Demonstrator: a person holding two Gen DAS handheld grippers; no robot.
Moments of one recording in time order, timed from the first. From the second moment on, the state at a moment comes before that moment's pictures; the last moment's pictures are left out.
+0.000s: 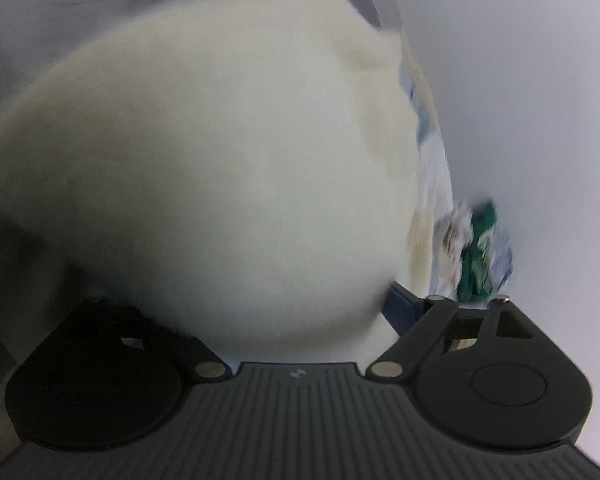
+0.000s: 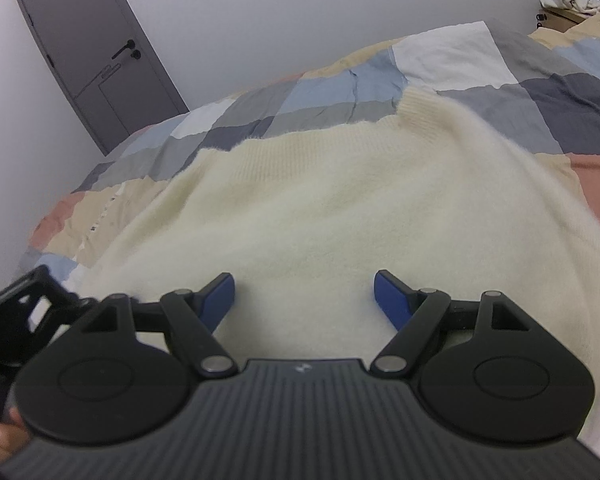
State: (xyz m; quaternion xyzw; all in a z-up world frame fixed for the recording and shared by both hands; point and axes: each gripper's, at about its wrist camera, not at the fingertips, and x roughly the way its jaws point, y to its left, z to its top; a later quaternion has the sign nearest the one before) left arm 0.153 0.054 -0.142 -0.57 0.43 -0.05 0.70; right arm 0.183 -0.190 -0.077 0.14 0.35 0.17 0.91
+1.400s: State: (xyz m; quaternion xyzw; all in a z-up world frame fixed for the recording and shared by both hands) left arm 0.136 0.064 -0.128 -0.58 0.38 -0.05 0.72; right arm 0.161 -0.213 -0.138 0.49 0.44 0.18 0.73
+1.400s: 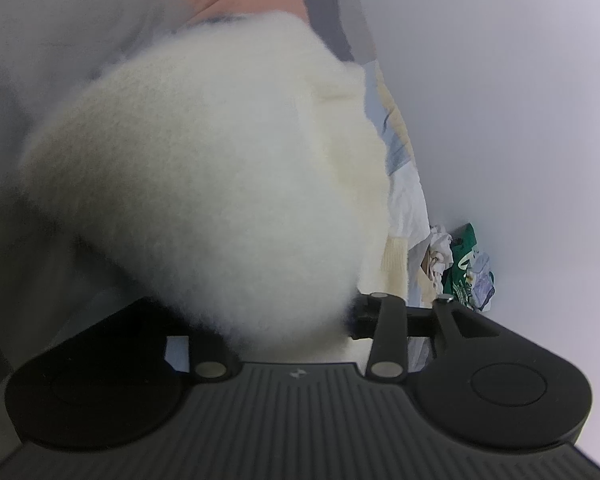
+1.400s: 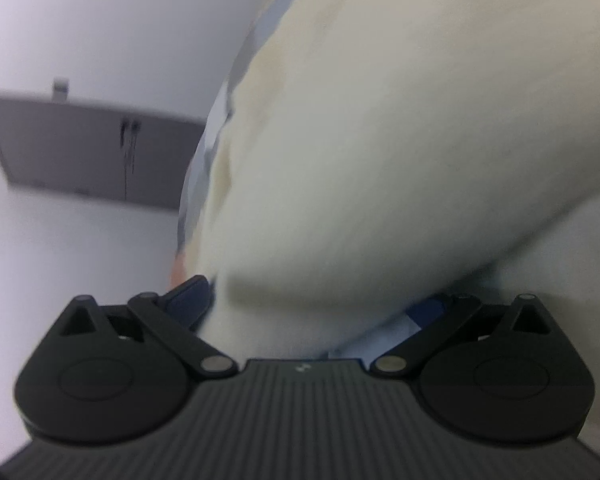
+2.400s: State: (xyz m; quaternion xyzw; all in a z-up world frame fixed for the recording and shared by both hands) left arm 0.077 0.049 -0.055 -0.51 0.32 -0.09 0.79; right arm 0.099 -0.255 -0.050 0.36 0.33 0.10 0.87
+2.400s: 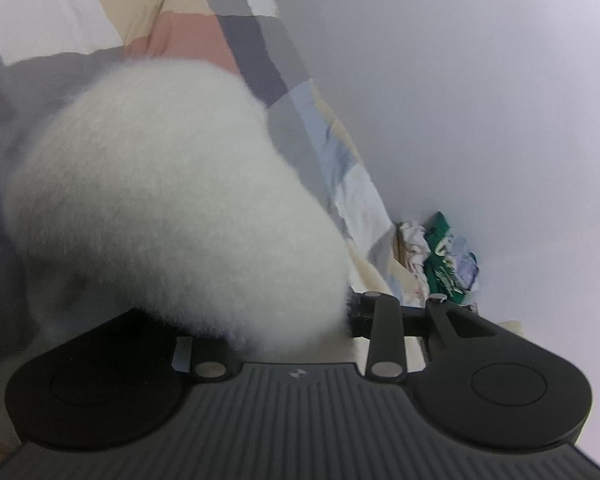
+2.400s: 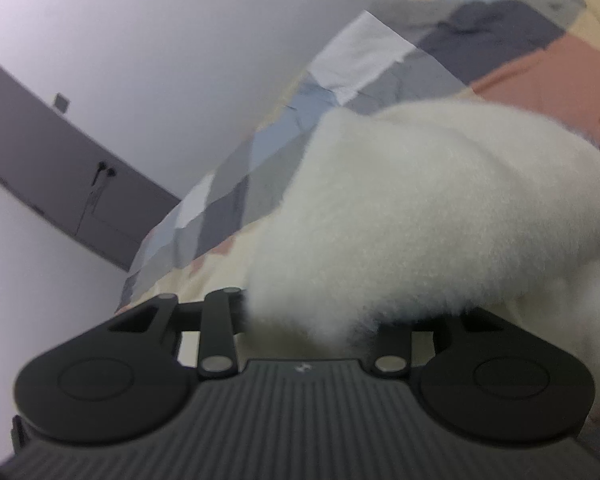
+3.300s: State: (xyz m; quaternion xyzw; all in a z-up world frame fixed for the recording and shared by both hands) left arm 0.032 0.033 -0.013 -0.41 0.33 -0.17 0.83; right arm 0.072 -0.266 -0.015 0.34 0.34 0.16 0.86
